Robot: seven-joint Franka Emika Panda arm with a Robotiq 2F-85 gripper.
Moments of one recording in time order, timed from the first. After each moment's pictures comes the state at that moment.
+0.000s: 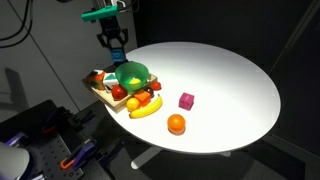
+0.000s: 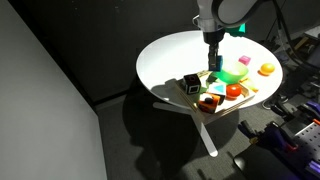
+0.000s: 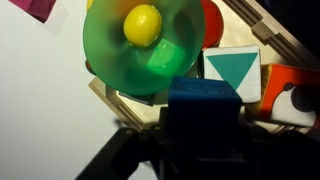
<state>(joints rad) 0.17 0.25 0.15 -2.12 -0.34 2.20 -0.18</state>
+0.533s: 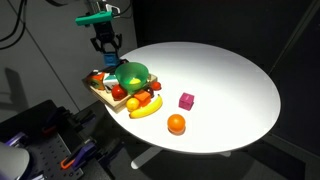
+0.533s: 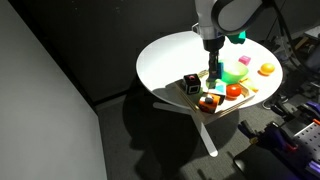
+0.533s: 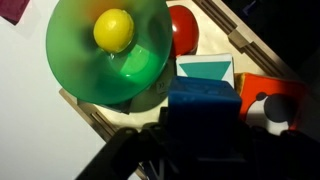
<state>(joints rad) 0.18 0.24 0.17 -2.17 -0.31 2.20 -0.18</state>
